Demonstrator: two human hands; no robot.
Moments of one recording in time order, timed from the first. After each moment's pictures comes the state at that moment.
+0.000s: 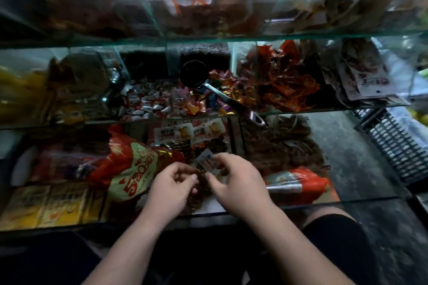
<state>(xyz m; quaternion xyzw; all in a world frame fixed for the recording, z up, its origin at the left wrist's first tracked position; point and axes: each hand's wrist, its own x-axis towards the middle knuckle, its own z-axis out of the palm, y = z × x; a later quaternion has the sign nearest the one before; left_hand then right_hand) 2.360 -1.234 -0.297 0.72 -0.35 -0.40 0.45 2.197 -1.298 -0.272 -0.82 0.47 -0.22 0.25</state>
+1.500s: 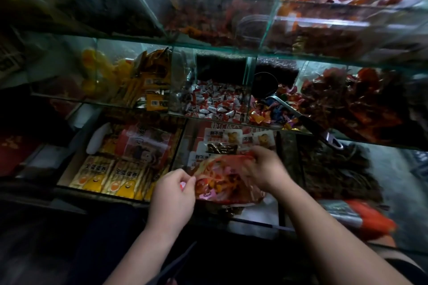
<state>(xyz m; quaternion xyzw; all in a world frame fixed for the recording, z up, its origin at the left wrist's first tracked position) 2.437 -1.154 -0.280 0.84 -0.36 -0.12 0.39 2.288 -1.341 -0.293 -0.79 0.46 -0.15 0.36</state>
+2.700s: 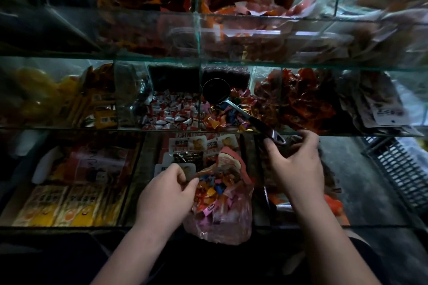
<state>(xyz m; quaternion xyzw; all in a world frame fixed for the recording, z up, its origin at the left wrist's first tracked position) 2.390 -1.212 -0.248 0.86 -0.42 -0.14 0.24 2.172 -1.348 -0.234 -0.63 0.66 -0.36 0.18</state>
